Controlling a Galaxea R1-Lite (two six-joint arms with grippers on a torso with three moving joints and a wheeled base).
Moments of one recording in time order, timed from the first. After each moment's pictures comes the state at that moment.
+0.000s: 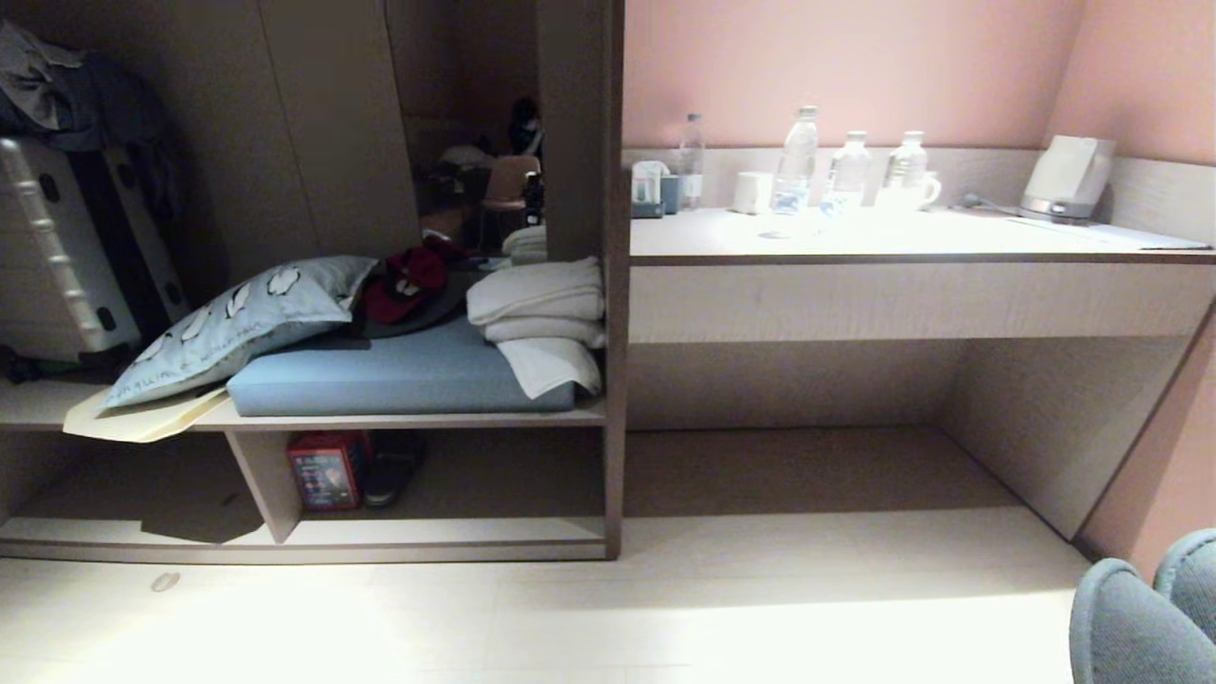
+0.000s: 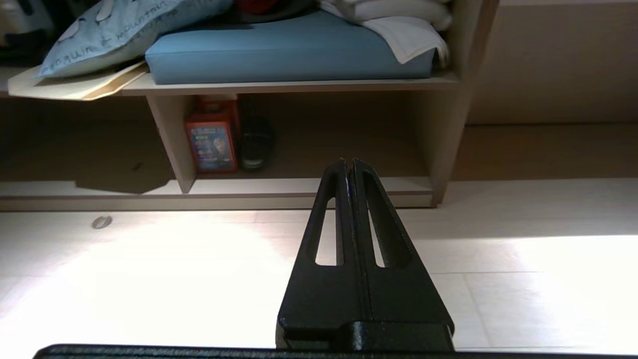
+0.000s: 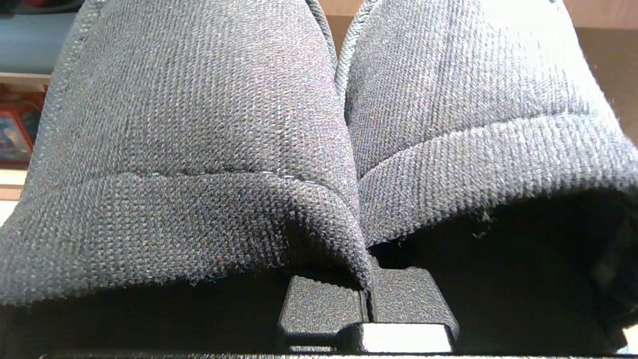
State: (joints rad) left arm 0.00 0.00 0.00 -0.01 0.00 -0.01; right arm 0.02 0.00 0.00 0.00 -0.01 0.00
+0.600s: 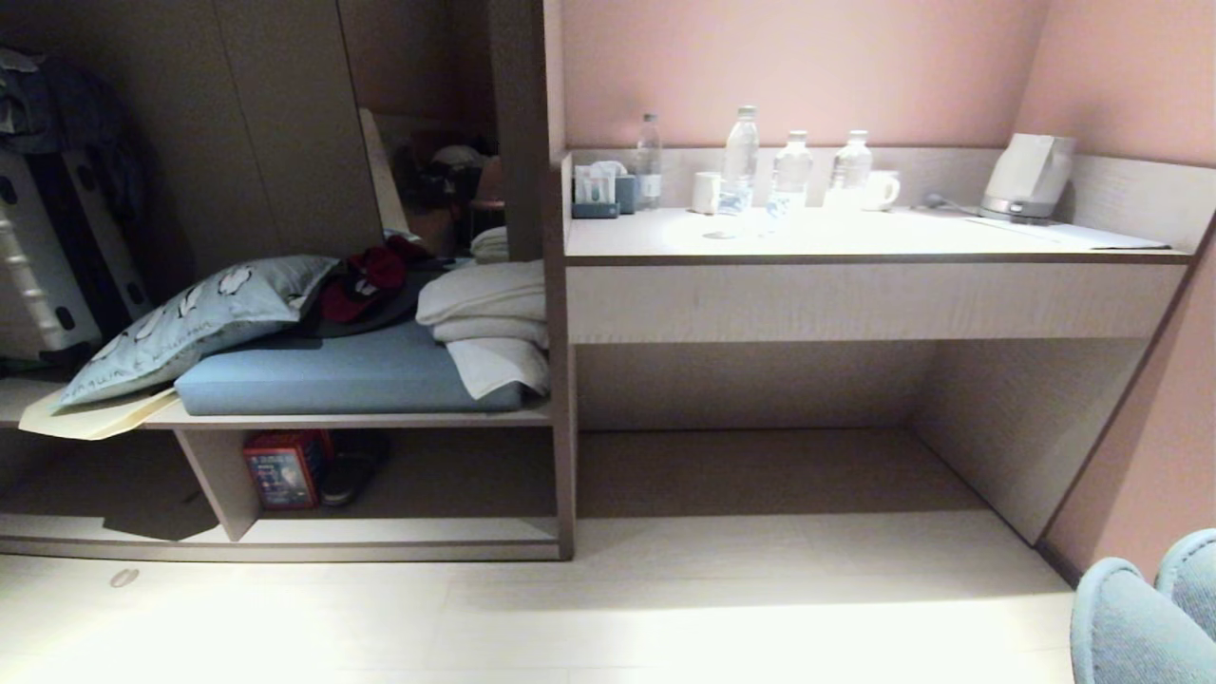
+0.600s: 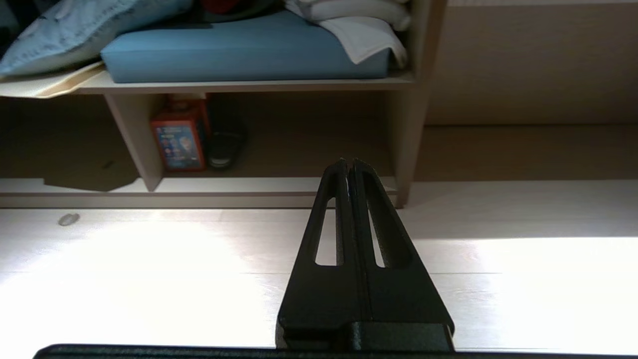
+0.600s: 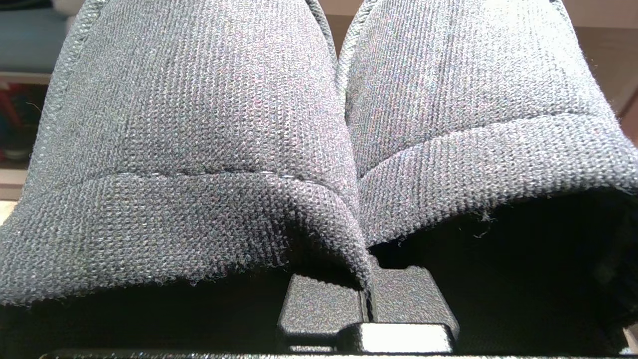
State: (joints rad) left arm 0.00 0.00 0.00 -0.01 0.00 -0.01; right arm 0.01 0.00 0.00 0.00 -0.01 0.00
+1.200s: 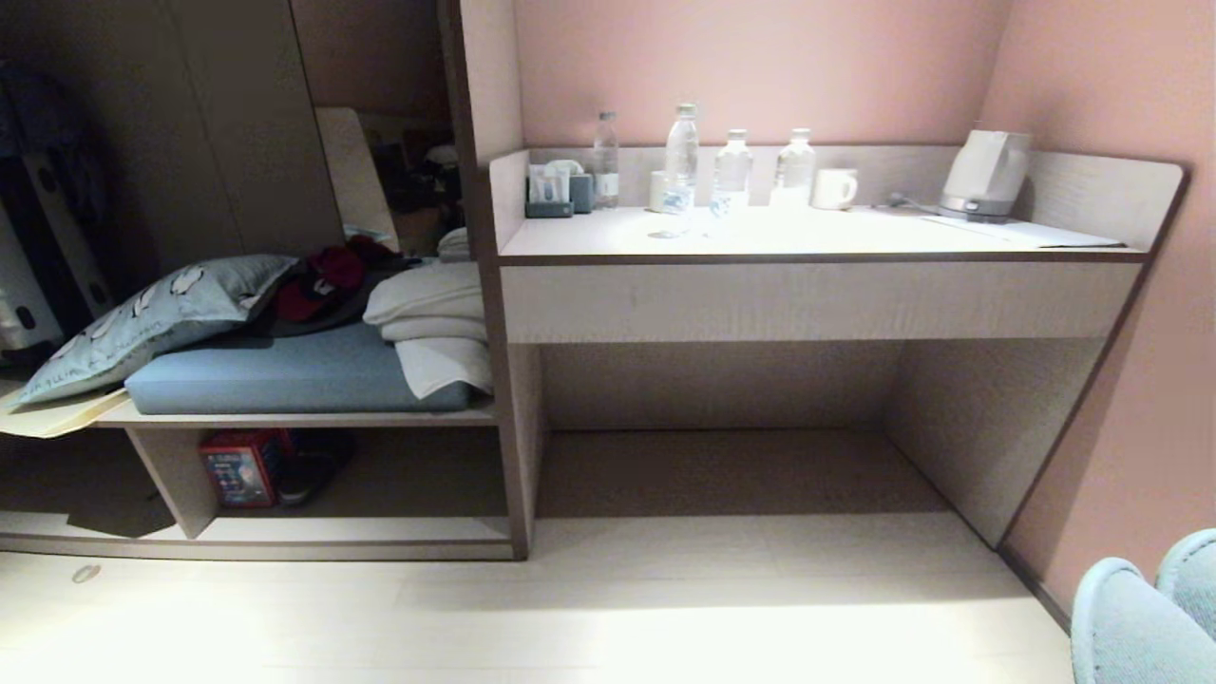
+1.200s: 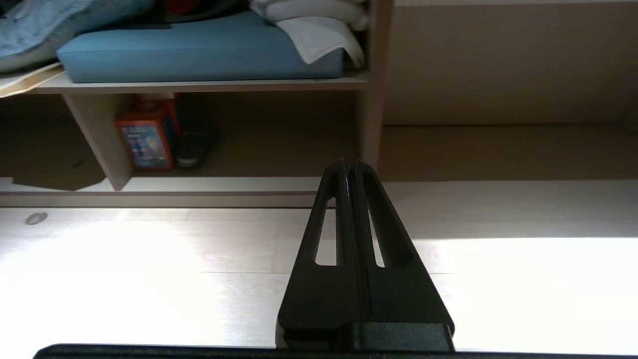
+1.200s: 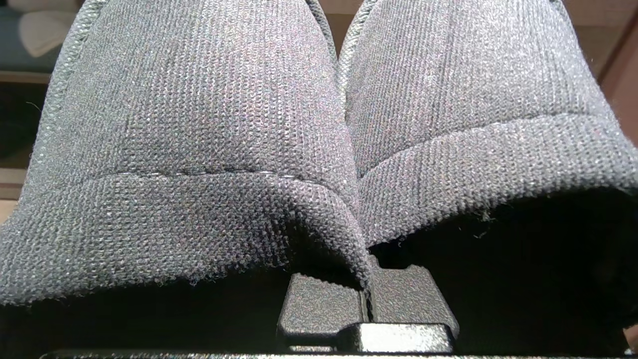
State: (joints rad) left arm 0.00 0.00 0.00 -0.01 0.00 -0.01; right arm 0.01 0.00 0.00 0.00 -0.01 0.00
